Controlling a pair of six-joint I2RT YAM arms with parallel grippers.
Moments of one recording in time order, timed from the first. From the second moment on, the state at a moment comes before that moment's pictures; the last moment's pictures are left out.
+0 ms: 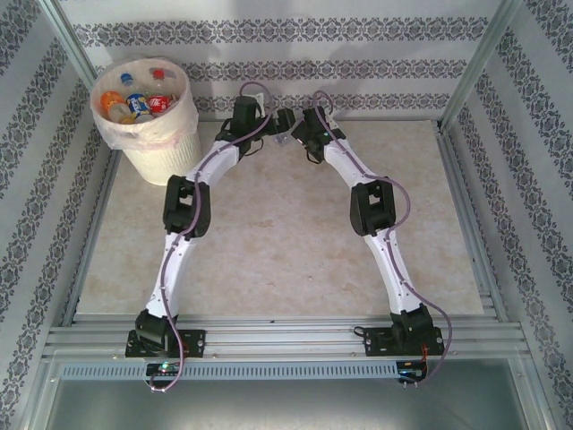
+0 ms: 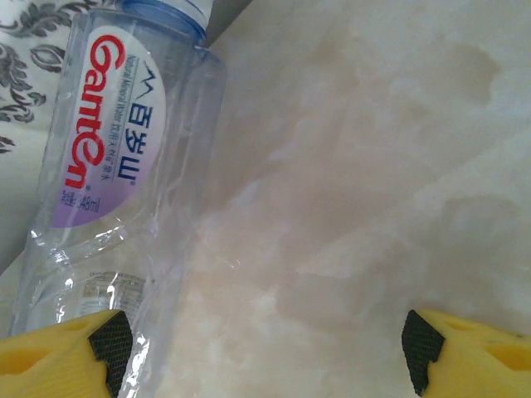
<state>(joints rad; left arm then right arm) -0.27 2.62 2.36 -0.10 0.32 -0.53 0.32 2.74 2.52 -0.58 0.10 1.00</state>
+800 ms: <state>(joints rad) -0.26 2.89 2.54 0.05 0.60 -0.62 0.26 2.65 2.34 -0.42 -0.02 1.07</state>
